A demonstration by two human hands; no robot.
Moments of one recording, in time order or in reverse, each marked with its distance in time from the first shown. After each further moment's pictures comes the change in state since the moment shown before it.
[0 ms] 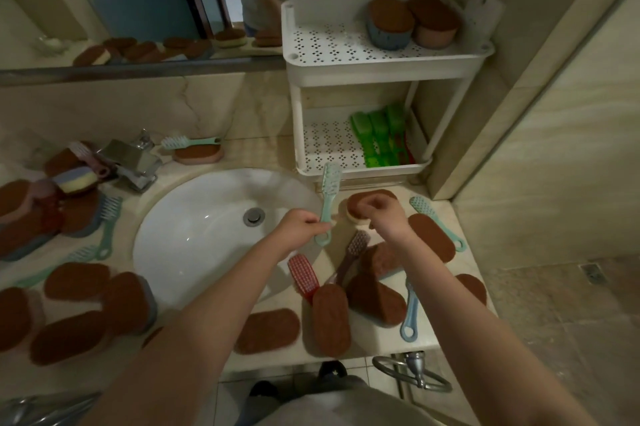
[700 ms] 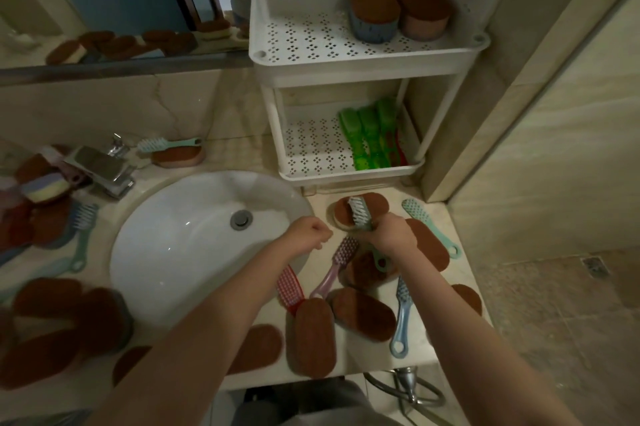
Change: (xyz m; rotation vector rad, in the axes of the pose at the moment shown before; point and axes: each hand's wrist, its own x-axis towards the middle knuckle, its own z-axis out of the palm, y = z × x) left_hand 0.041 0.015 0.037 0.085 -0.096 -0.148; right_hand 0.023 0.029 -0.022 -0.659 -0.115 0.106
